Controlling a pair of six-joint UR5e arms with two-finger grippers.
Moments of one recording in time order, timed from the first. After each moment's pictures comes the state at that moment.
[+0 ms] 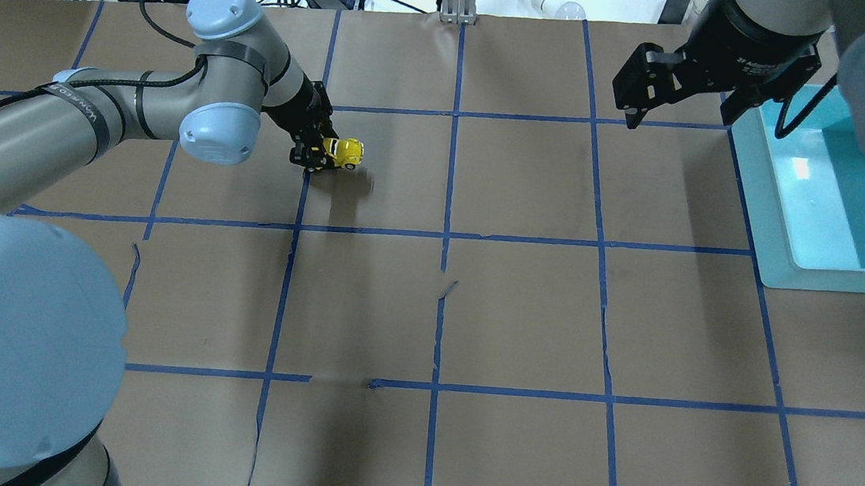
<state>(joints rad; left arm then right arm) -1.56 -2.14 -1.63 -0.86 1.38 -1.51 1.61 -1.61 1.56 -1.70 -1.57 -0.07</state>
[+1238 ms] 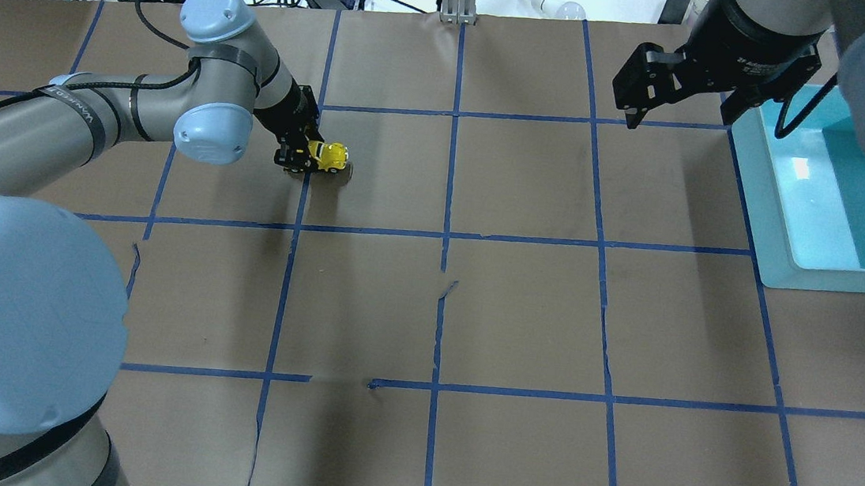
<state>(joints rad) -1.52 -2.16 -1.62 -0.86 1.44 -1.46 1.60 -1.61 1.56 -1.70 -1.57 -0.07</state>
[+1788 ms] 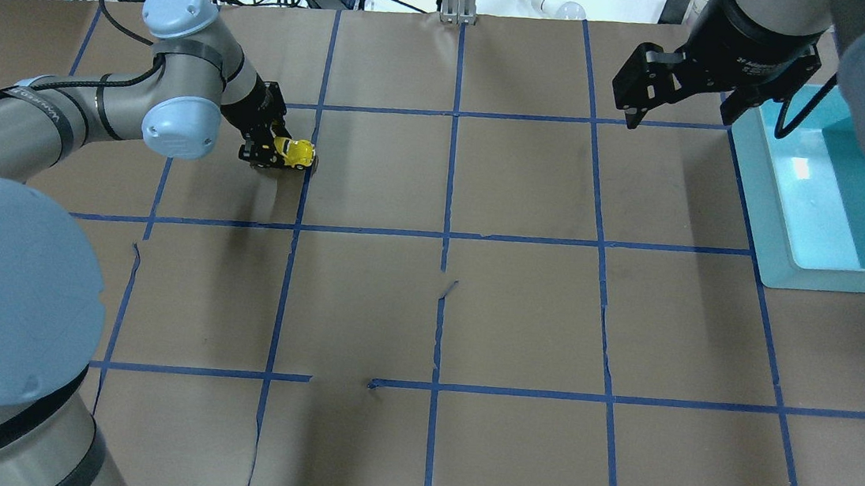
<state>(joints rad) -1.45 -2.16 -1.63 -0.86 1.46 -1.38 1.61 -1.61 1.56 -1.70 -1.57 -0.07</state>
